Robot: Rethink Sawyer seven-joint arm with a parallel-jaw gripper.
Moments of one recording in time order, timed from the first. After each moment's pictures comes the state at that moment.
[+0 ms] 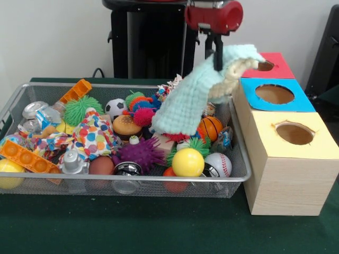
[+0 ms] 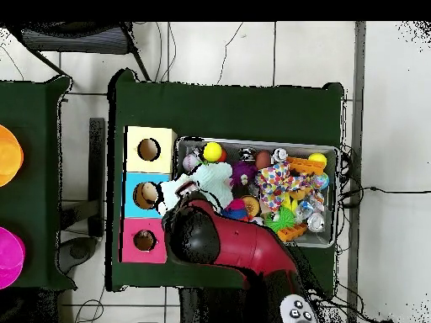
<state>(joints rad) -0.29 -0.90 0.14 2.04 0.05 0.20 2.48</state>
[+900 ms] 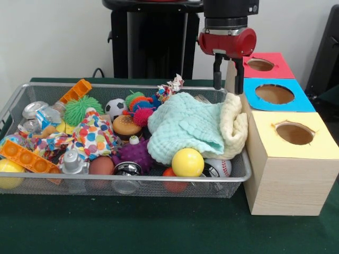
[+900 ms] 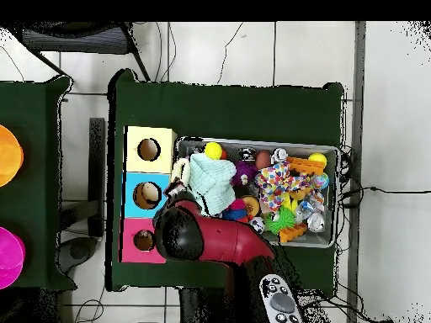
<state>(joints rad) -0.24 -0.82 0.14 2.04 0.04 0.09 2.48</state>
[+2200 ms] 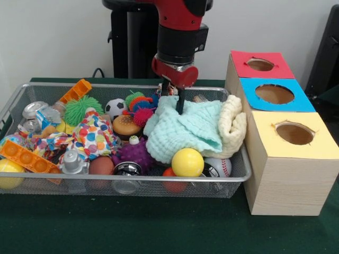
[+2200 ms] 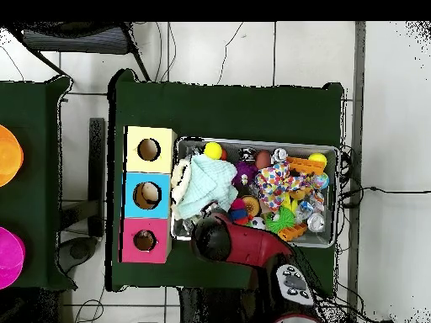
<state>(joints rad) -0.24 -0.58 -0.06 1.95 -0.08 0.10 2.48</state>
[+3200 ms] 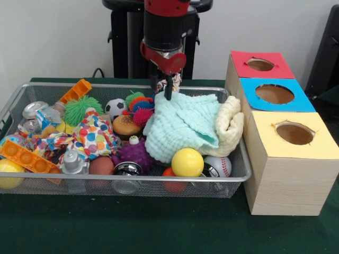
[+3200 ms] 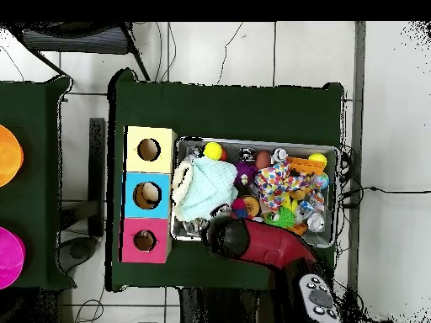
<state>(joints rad) -0.31 -0.69 -0.03 1.95 -0.10 0.33 2.48</state>
